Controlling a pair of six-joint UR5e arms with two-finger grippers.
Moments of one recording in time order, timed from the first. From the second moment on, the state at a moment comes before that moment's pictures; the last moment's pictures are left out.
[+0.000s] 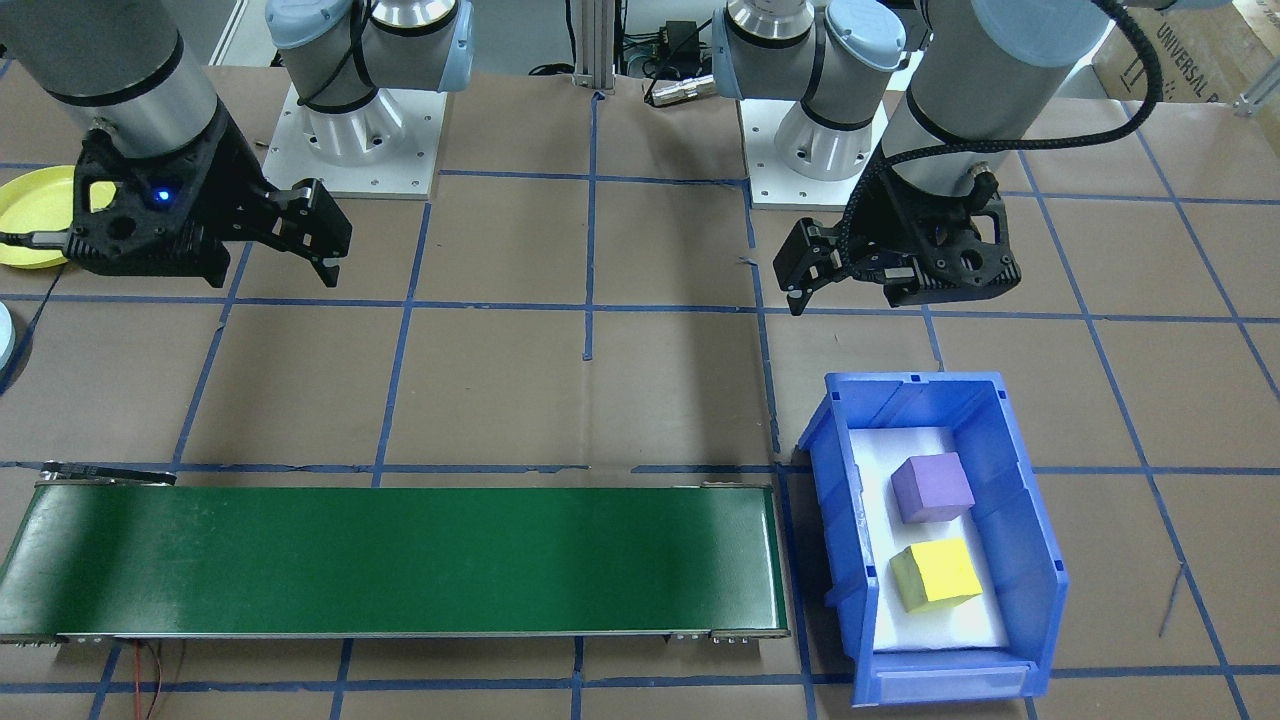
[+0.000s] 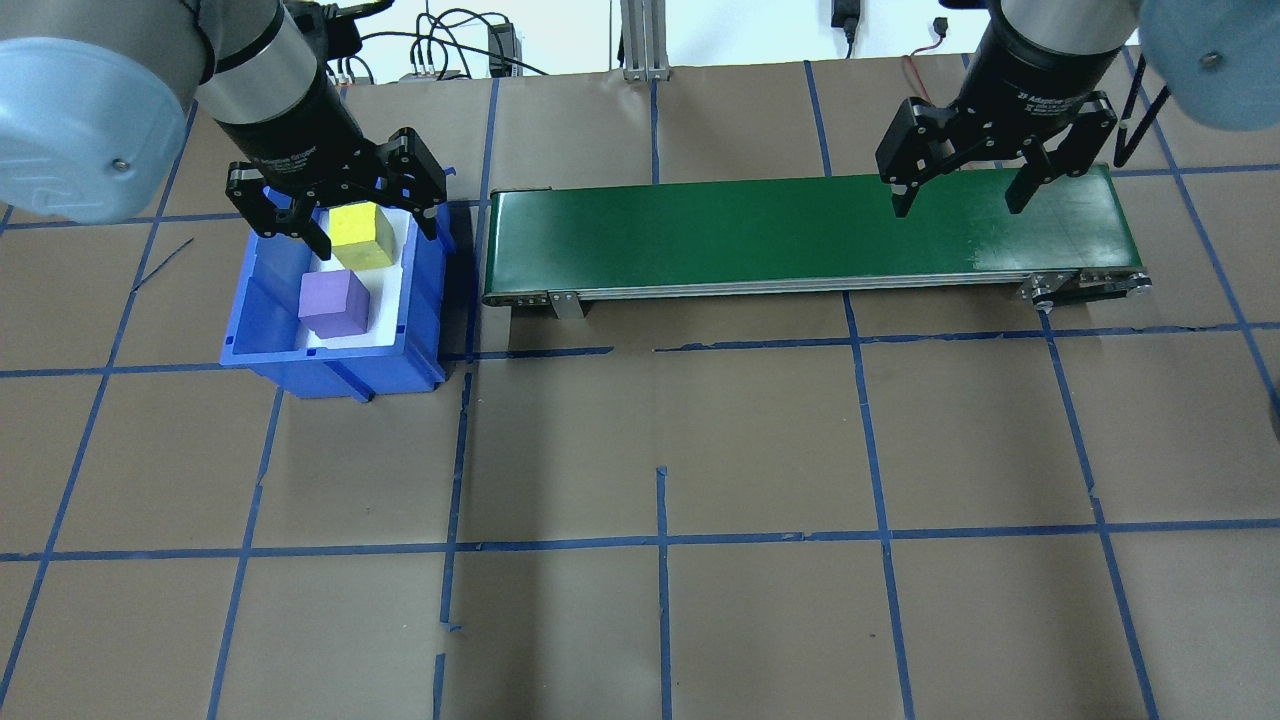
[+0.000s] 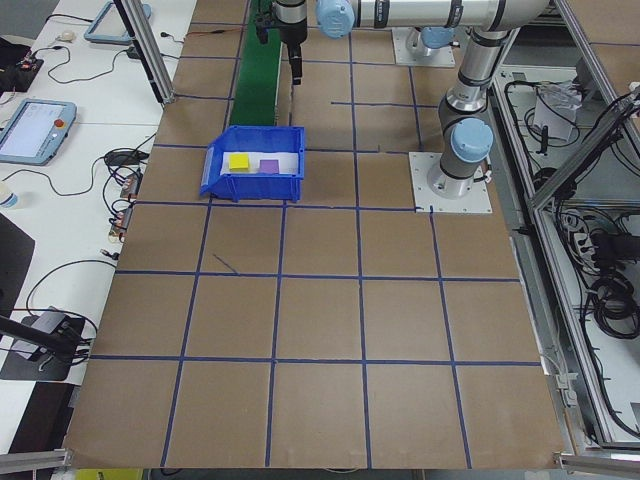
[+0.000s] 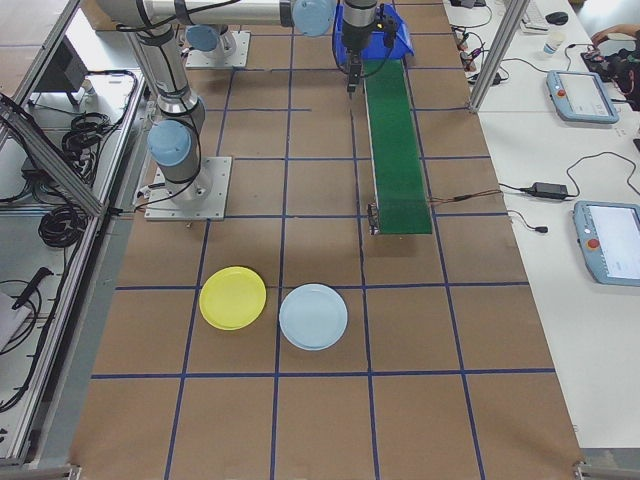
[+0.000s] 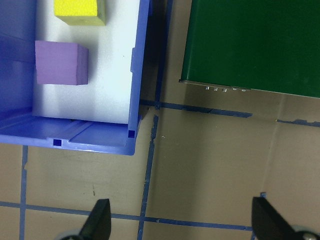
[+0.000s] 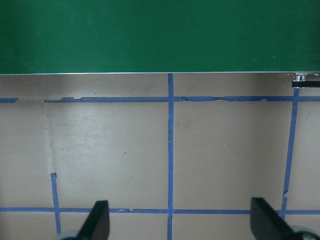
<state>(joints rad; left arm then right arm) -1.58 -1.64 -1.55 -1.53 1.53 -0.15 1.54 -1.51 1.51 -1.54 -1.54 -0.04</state>
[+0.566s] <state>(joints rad) -1.52 -1.67 -1.56 -1.49 1.52 -0.13 1.55 -1.52 1.50 -1.51 -1.55 -0.03</state>
